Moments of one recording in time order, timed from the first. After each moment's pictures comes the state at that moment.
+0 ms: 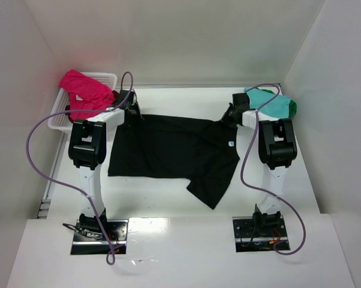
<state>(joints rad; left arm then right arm) -0.13 2.15 1.53 -0.26 0.05 -0.43 0.11 2.07 1.36 -0.14 -0.06 0.65</state>
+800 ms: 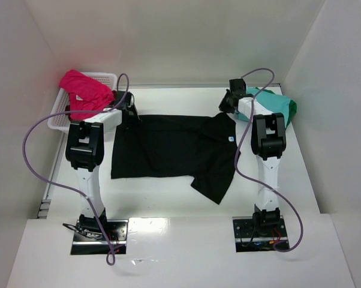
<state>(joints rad) -0.11 2.12 1.50 -0.31 0.05 -0.48 0.11 2.31 1.81 -0.30 -0.02 0.58</state>
